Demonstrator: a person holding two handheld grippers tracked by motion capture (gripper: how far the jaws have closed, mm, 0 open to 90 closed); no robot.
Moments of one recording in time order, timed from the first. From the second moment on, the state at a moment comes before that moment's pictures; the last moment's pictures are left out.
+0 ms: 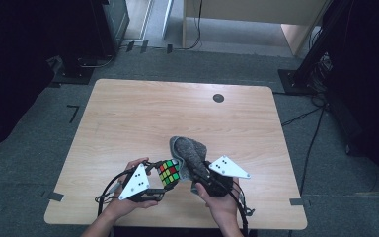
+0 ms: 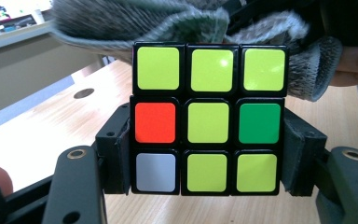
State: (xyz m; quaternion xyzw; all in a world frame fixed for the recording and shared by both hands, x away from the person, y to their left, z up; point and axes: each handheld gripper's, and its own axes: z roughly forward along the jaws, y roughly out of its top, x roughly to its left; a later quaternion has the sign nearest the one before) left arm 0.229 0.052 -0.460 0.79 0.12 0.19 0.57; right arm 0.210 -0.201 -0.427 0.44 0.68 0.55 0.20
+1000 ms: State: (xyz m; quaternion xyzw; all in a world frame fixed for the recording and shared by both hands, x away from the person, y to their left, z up) left arm 0.232 0.052 -0.461 0.79 0.15 0.22 0.56; right arm 0.191 -0.175 -0.414 0.36 0.71 0.57 0.20
